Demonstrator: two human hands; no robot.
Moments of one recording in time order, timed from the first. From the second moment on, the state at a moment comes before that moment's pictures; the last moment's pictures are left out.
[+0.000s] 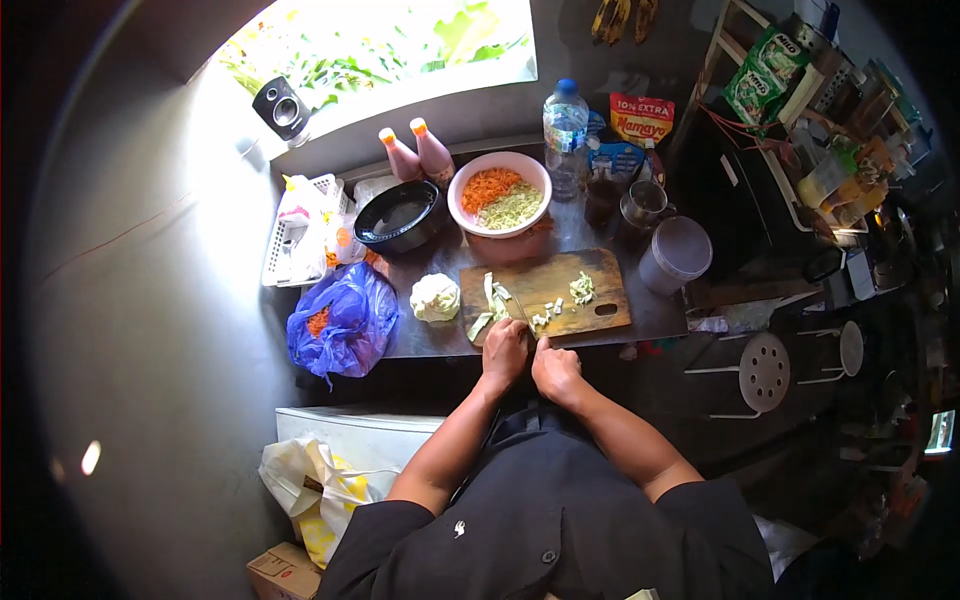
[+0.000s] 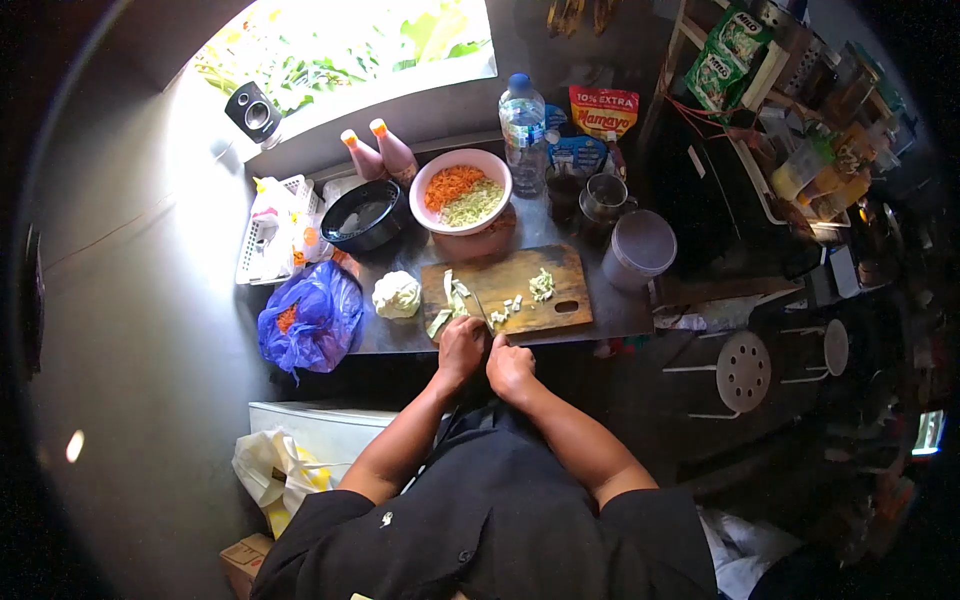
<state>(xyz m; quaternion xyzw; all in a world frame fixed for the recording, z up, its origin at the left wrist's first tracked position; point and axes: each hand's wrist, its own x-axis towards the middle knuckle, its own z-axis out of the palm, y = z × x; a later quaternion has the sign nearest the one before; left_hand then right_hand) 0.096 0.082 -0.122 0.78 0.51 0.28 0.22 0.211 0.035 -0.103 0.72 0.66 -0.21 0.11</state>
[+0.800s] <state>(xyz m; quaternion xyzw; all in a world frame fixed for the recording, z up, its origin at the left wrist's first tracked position) 0.103 0.080 -0.122 0.75 0.54 0.30 0.23 0.215 0.039 -0.115 0.70 0.68 -0.19 0.06</state>
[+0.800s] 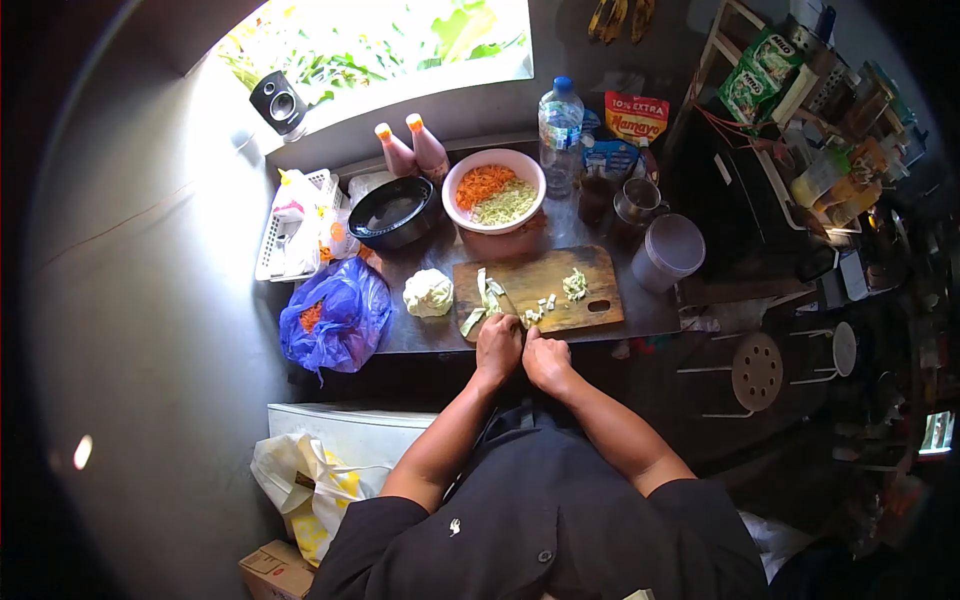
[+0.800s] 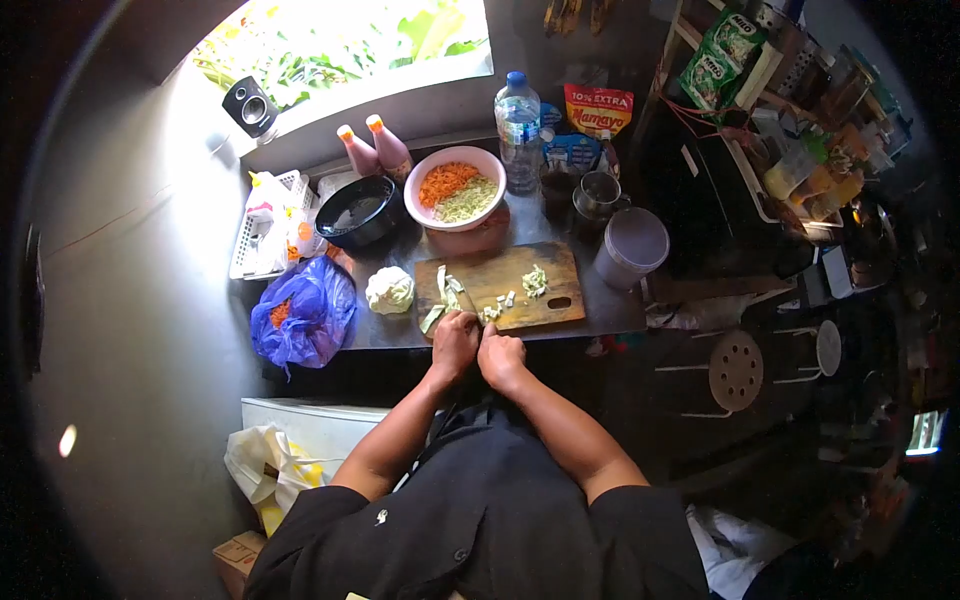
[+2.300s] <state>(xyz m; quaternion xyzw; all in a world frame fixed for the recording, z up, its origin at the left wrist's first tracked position) 0.123 0.105 -0.135 0.78 0.46 0.34 0.25 0.244 0.034 -0.087 0.71 0.66 -0.24 0.03</state>
